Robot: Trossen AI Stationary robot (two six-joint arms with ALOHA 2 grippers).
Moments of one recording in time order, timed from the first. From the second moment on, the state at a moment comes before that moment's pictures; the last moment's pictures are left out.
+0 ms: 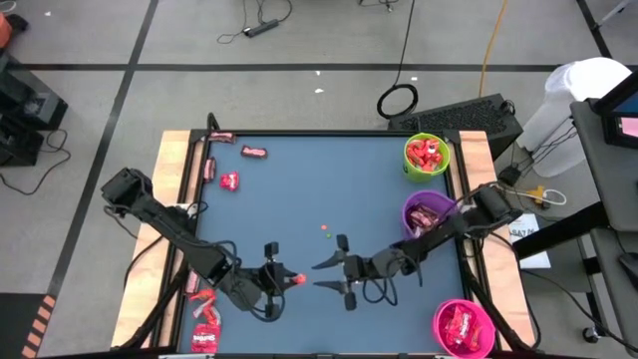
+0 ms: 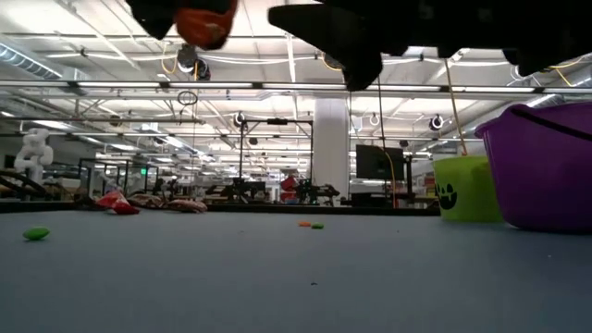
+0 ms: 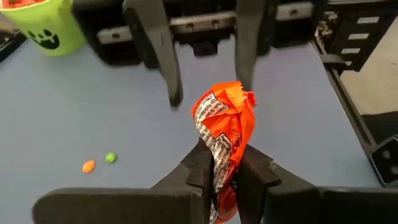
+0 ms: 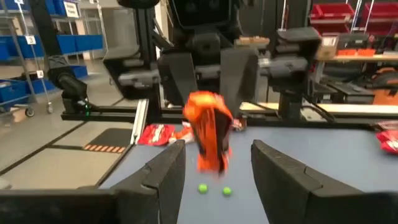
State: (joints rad) left arm -0.65 1.57 0.95 0.00 -0.62 -0.33; right arm 0.45 1.89 0.82 1.09 0.31 0.07
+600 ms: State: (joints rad) left arm -0.64 1.62 0.95 0.11 -0.60 -0.25; right arm 0.45 1.99 0.96 1.04 0.31 0.00
